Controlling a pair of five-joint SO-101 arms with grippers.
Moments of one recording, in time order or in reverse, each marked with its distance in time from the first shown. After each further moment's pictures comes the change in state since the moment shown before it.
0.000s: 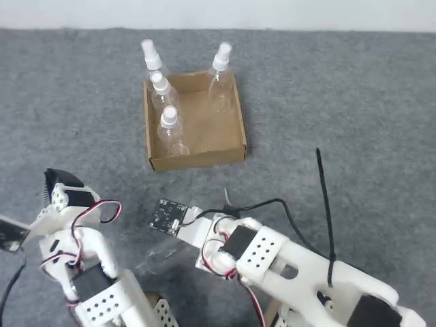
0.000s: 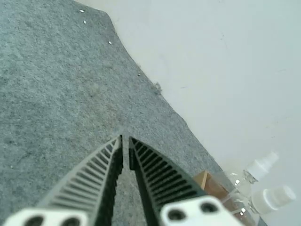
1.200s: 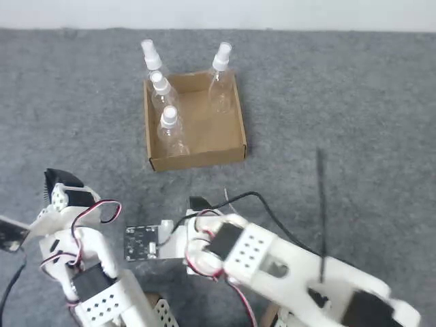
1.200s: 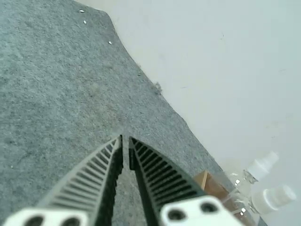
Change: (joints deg) left arm 0.0 0.0 0.0 0.0 0.0; right arm -4.1 3.3 -10.8 4.5 20.9
